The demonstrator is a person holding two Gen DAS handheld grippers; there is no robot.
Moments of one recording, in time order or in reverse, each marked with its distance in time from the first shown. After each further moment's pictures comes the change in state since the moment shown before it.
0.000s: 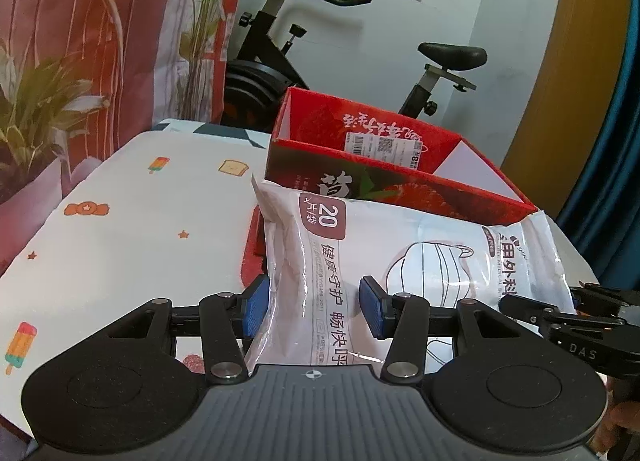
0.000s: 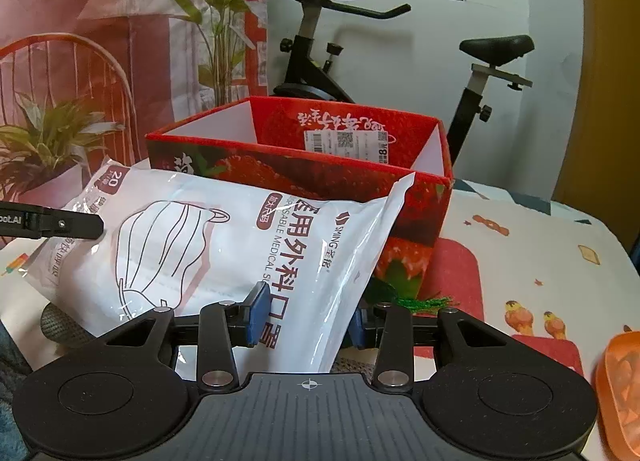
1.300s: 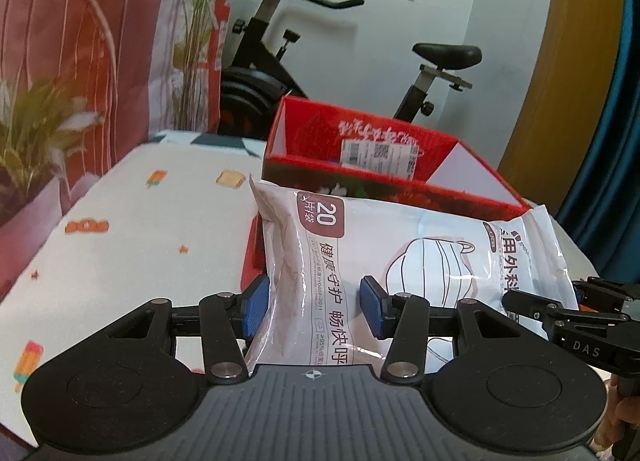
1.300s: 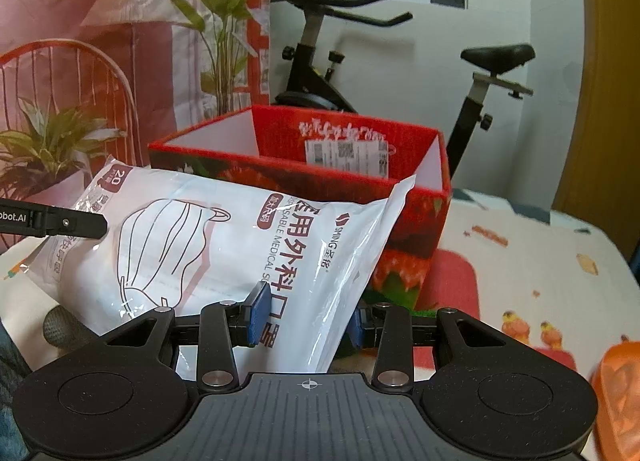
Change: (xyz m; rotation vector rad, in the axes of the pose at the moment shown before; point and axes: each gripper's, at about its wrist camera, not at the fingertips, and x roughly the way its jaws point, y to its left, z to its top) left arm -0.005 -0.005 0.012 0.044 -0.013 0.002; right arm -0.007 -0.003 0.007 -0.015 -0.027 0.002
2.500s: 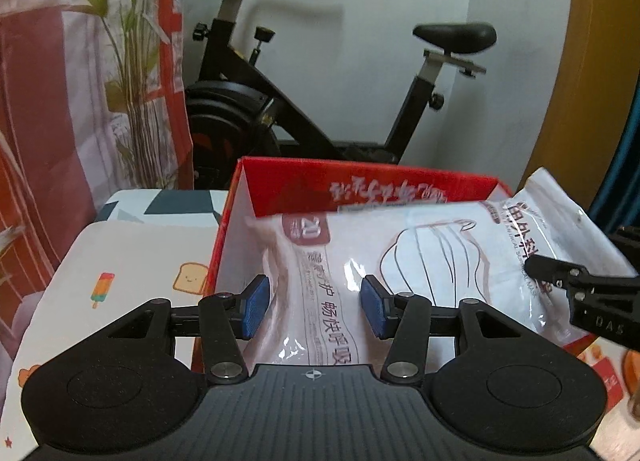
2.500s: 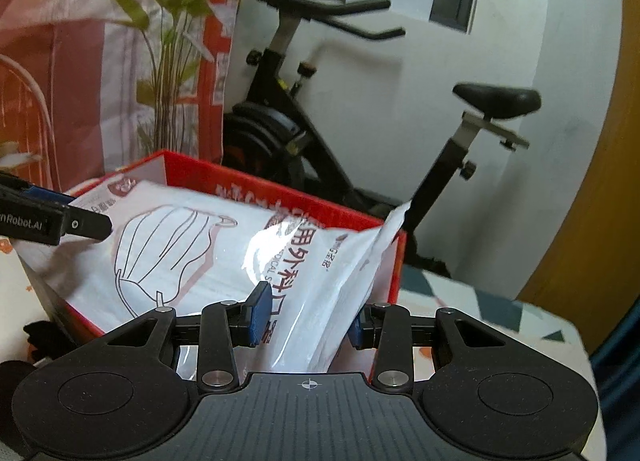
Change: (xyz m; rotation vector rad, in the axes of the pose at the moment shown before) left arm 0.130 -0.025 0.115 0.113 0.076 0.022; right arm 0.116 -0.062 0.128 -0.106 0.043 -0.109
